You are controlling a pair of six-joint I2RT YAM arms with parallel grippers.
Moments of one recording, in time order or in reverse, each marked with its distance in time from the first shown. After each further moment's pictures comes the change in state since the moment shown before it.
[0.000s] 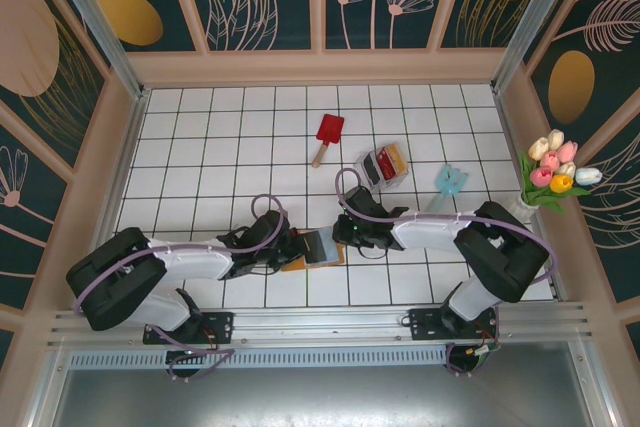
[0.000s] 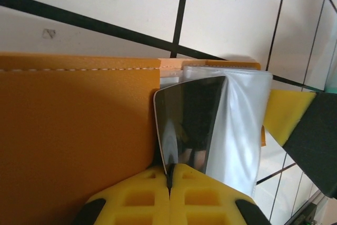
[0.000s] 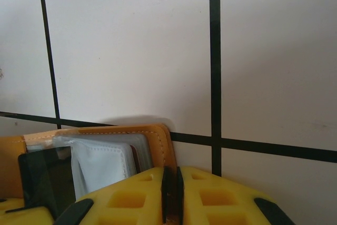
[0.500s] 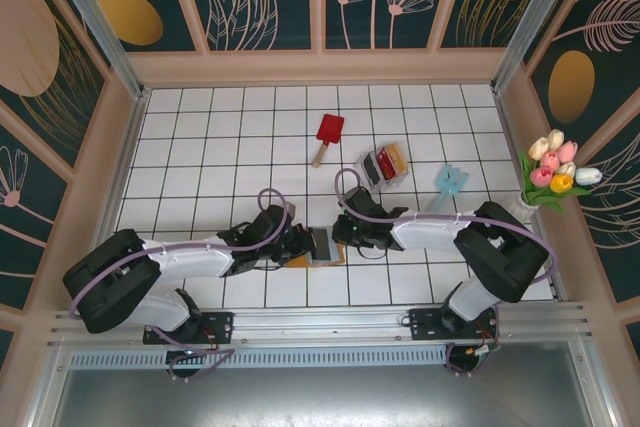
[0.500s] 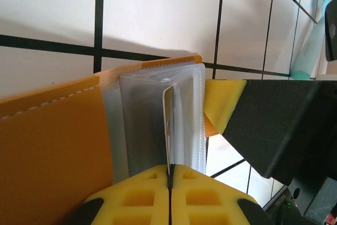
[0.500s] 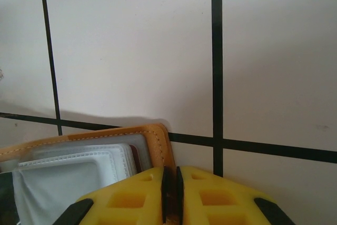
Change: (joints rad) left arm -0.003 -0.032 0.043 -0.010 0.034 0.064; right arm 0.005 0.000 0.000 0.001 0.012 0.000
